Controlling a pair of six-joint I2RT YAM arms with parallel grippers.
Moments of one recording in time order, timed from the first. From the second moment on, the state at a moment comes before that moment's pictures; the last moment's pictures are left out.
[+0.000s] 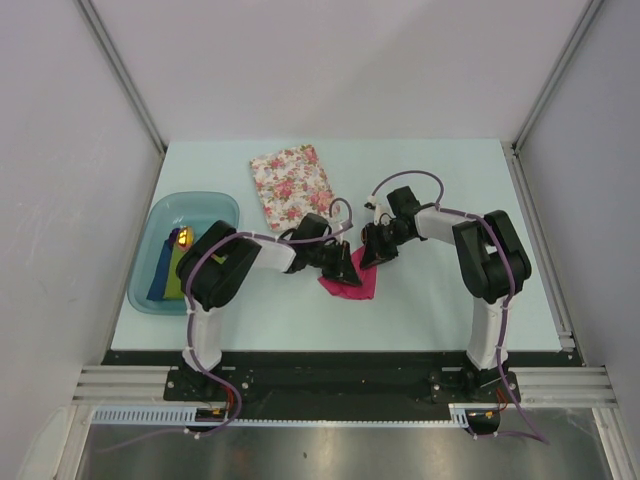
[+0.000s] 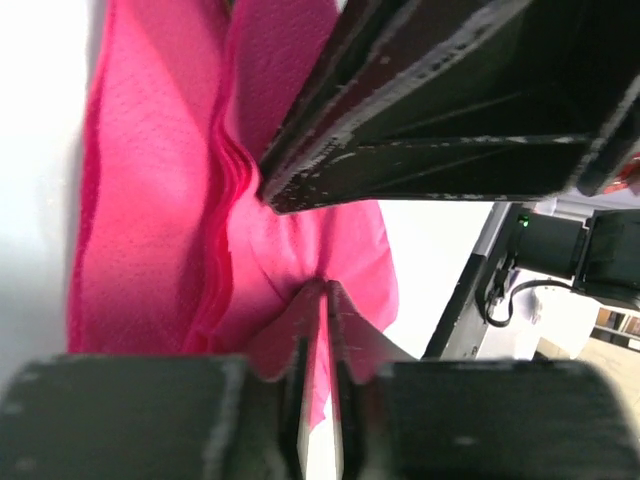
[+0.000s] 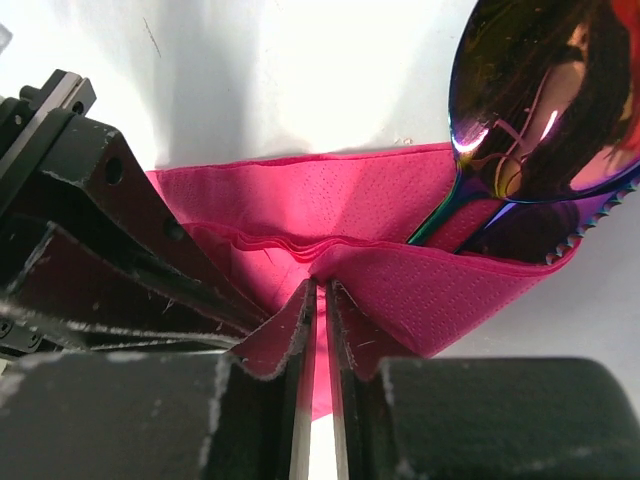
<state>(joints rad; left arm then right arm) -0.64 2.02 1.01 0.22 0.72 -0.63 0.38 1.99 1.21 -0.40 -0.65 0.17</state>
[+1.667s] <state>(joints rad) -0.56 1.98 1.03 0.17 0.83 -0.54 0.38 1.98 1.18 -0.36 -0.66 0.14</state>
